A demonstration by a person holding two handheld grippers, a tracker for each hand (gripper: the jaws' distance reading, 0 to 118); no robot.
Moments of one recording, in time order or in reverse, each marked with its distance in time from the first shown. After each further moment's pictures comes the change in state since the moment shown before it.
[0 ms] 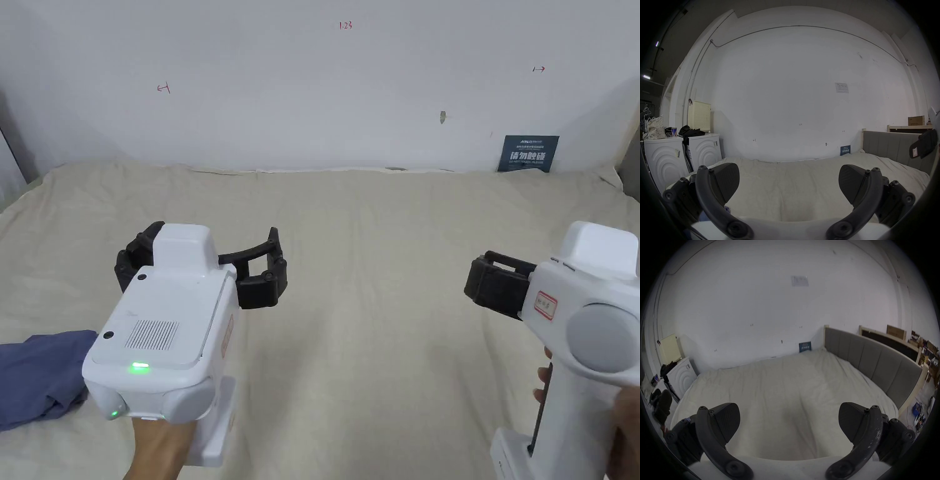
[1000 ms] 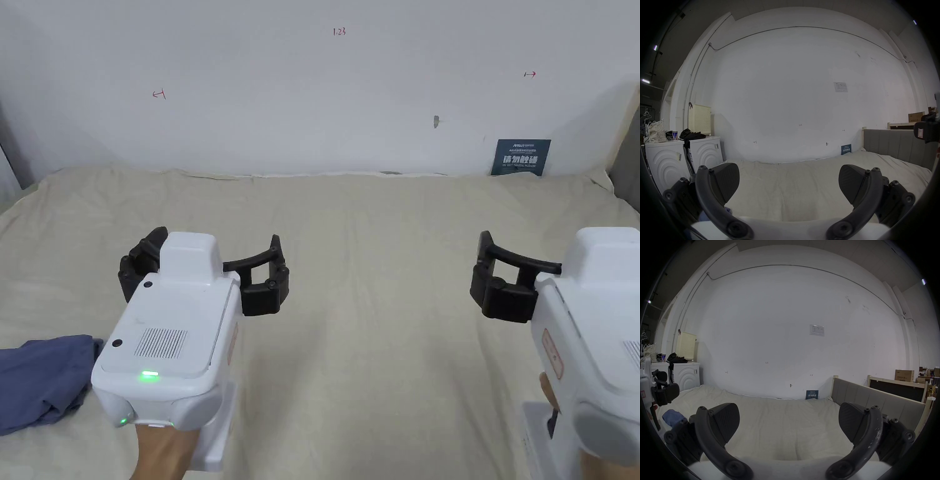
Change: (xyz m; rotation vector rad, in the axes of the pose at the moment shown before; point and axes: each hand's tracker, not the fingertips) left arm 0.010 -0.003 0.005 0.011 0.004 -0.034; right arm 0.018 -0.029 0.012 0.528 0.074 0.232
